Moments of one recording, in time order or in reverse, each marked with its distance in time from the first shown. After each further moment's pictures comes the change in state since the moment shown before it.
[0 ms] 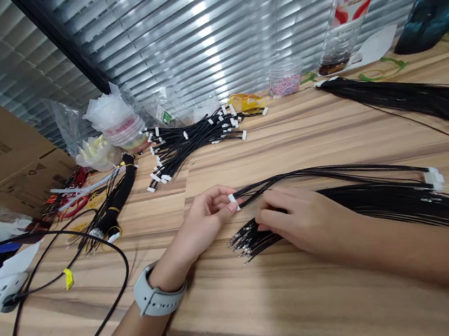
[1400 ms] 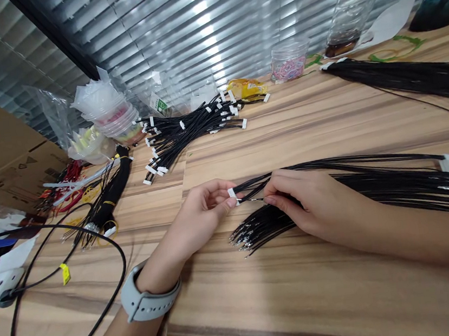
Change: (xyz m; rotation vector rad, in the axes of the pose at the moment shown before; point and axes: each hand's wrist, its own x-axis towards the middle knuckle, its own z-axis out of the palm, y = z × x) left_hand -0.005 0.011 0.000 0.096 -0.036 -0.028; right_hand 0.005 0.003 -0.008 0.249 -0.051 0.375
